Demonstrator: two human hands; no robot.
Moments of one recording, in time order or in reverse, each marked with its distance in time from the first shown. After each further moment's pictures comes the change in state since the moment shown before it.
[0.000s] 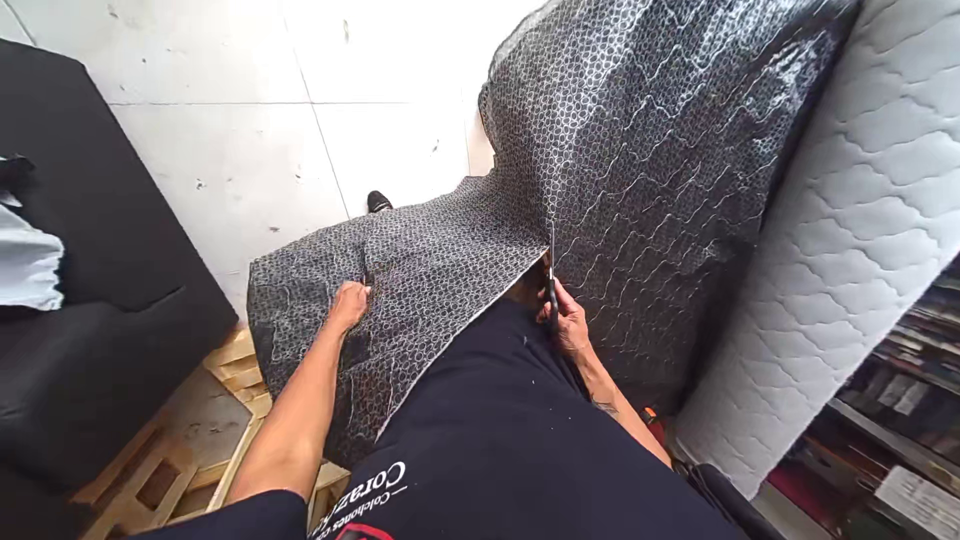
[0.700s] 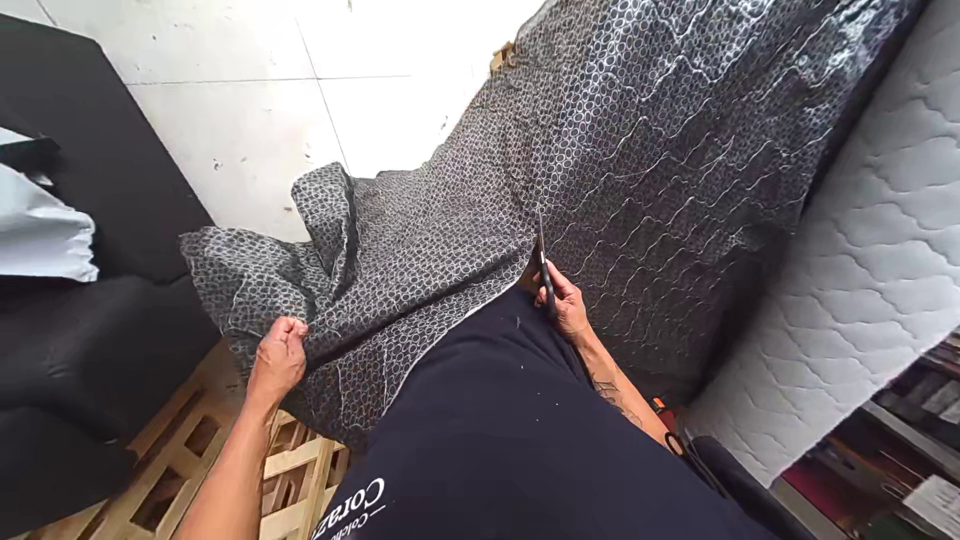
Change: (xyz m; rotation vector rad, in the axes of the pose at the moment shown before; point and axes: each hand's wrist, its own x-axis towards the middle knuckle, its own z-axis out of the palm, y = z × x) left_hand -0.175 -0.004 -0.048 -0.099 0.355 0.080; right_hand 0.017 0.008 -0.016 -0.017 -0.126 0.043
